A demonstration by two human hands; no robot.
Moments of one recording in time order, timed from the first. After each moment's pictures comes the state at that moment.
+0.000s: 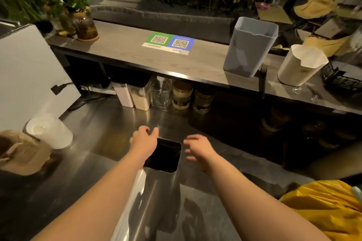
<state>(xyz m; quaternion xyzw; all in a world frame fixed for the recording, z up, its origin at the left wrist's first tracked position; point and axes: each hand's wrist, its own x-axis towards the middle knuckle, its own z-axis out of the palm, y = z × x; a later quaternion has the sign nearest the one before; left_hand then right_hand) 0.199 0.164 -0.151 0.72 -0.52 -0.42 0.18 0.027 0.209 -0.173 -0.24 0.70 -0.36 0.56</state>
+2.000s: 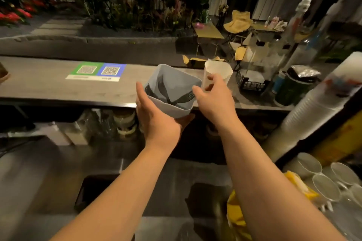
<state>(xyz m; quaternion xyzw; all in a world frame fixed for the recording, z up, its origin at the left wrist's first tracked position) -0.029 0.210 -0.023 0.46 -0.65 -0.36 0.48 -0.150 0.240 0.047 -0.36 0.82 -0.44 0.12</state>
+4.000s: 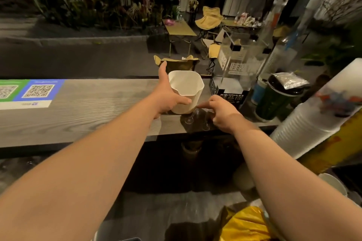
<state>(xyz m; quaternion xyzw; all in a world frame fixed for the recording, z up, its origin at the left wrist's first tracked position) -0.228 0.056 -0.006 0.33 -0.74 -0.56 0.17 -0.380 0.195 -0.036 -0.48 0.85 -0.14 0.15</state>
